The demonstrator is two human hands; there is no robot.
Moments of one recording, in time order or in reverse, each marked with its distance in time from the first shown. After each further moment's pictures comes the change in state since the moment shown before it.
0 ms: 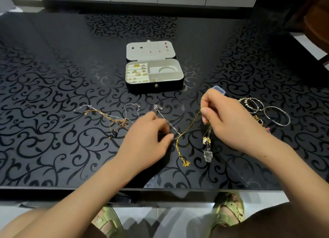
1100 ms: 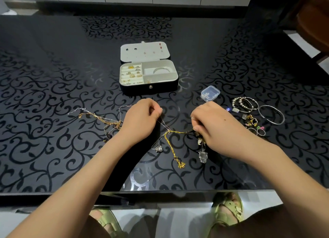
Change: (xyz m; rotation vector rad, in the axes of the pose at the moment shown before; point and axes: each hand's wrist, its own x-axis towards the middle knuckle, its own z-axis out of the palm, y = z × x) left_hand 0.055 -0.019 0.011 -0.242 0.010 -0.187; right_hand 0.001 0.011 0.010 -0.333 -0.158 -0.108
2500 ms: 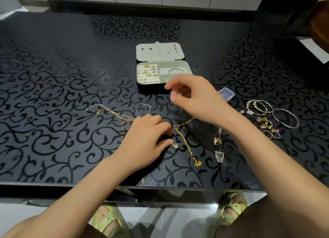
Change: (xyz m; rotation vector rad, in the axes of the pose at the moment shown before) left_hand -0.054 -0.025 -0.024 0.418 -0.081 0.417; right_hand 0.071 -0.051 -0.007 0.586 0.209 0.005
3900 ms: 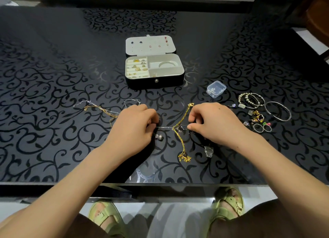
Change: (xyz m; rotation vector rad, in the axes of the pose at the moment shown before) left_hand 0.015 0.004 -0.005 -0.026 0.054 -0.119; right_hand -0.053 0.044 -0.016 -0.552 -0.162 0.224
